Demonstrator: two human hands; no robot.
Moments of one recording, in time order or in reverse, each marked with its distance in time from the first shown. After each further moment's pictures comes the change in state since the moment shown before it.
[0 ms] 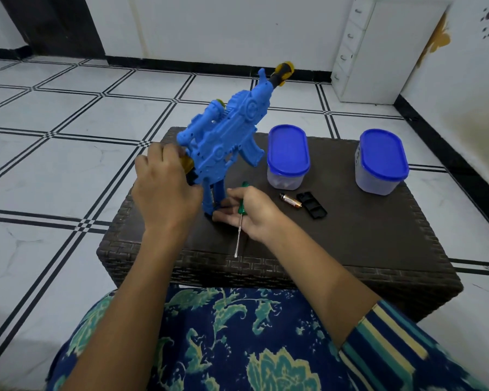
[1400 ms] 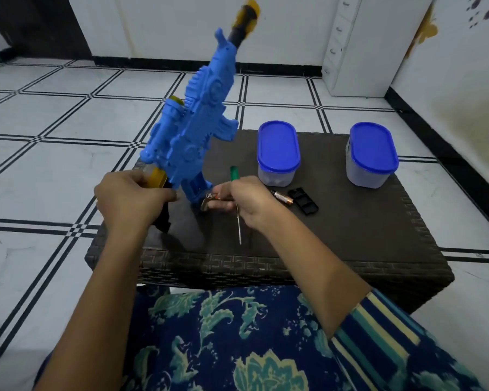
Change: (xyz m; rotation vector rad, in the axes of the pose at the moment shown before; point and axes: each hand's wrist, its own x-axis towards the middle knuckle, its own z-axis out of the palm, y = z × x) left_hand 0.005 -0.019 -0.014 -0.458 -0.198 -0.466; right_hand -0.003 -0.020 0.003 -0.058 0.094 -0.026
